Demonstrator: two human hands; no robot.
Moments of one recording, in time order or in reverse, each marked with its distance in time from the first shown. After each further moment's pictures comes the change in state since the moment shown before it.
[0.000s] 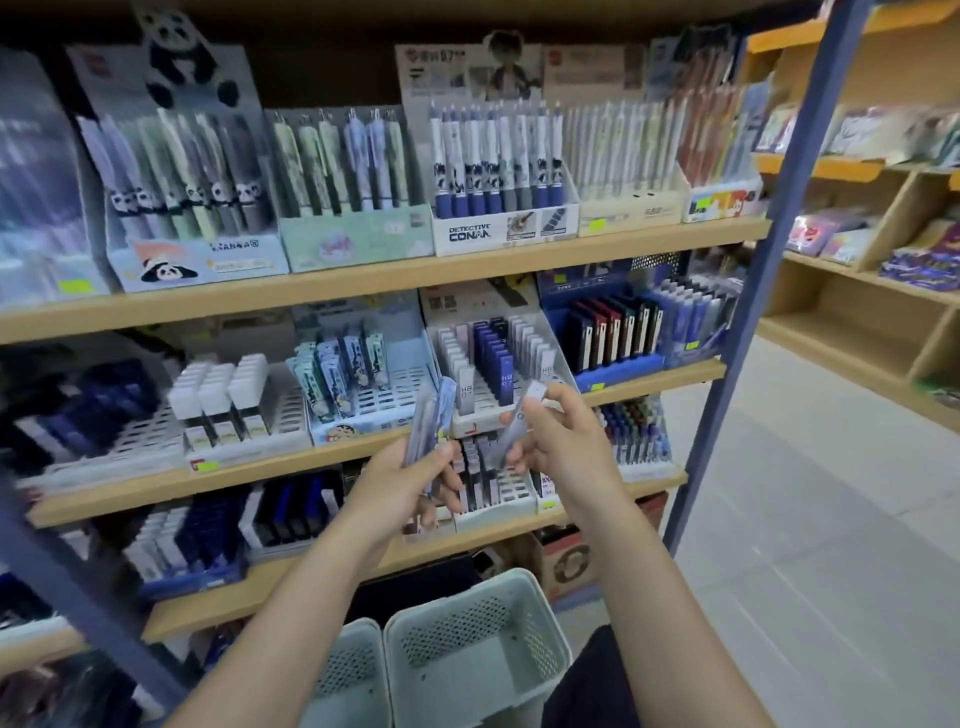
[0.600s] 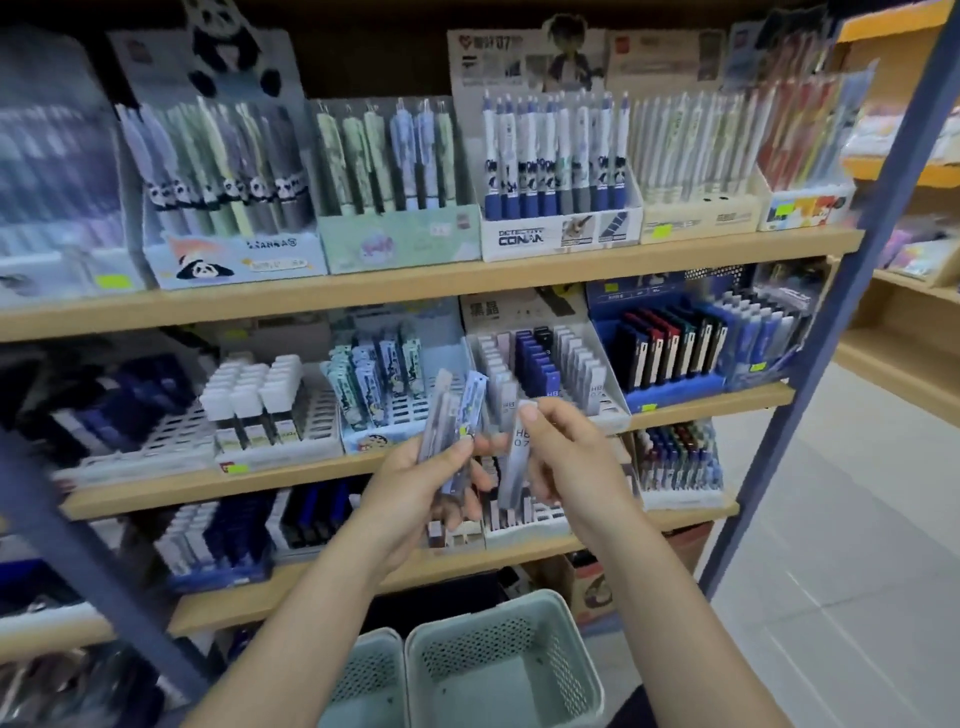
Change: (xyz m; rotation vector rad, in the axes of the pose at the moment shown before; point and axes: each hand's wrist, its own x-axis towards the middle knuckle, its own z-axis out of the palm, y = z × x) left_hand 0.020 0.007 -0.015 -0.184 -0.071 0.067; right_hand 0.022 0.004 0.027 -0.109 -0.120 -0.004
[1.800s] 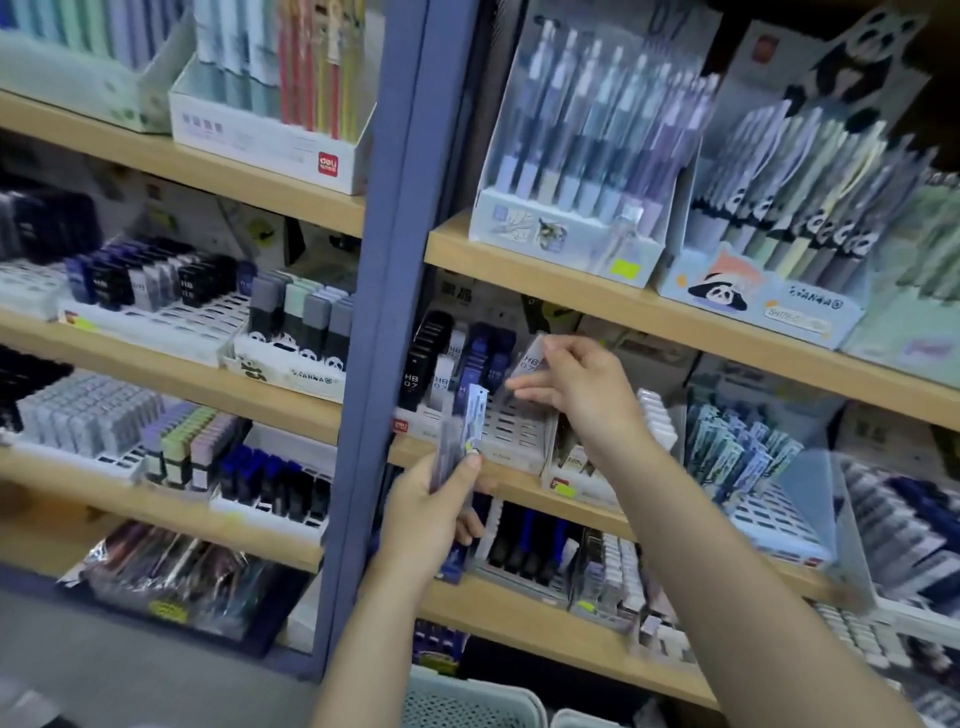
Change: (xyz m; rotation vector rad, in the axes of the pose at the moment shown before) left_hand -0.062 -0.045 -0.316 -0.152 0.647 0.140; right_hand 0.104 -0.005 0.387 -0.167 -0.282 -0.050
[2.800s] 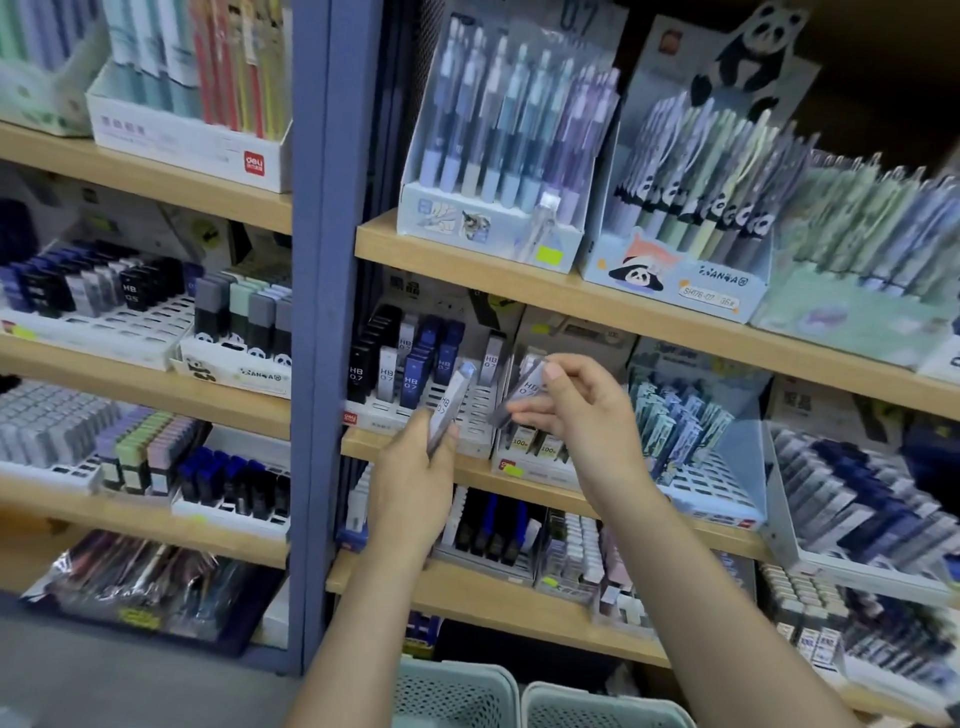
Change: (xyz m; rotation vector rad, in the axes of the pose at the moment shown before) left_hand -0.003 0.013 0.039 0.509 0.105 0.301; right_hand -0.052 0.014 -0.053 0.068 0.089 -0.098
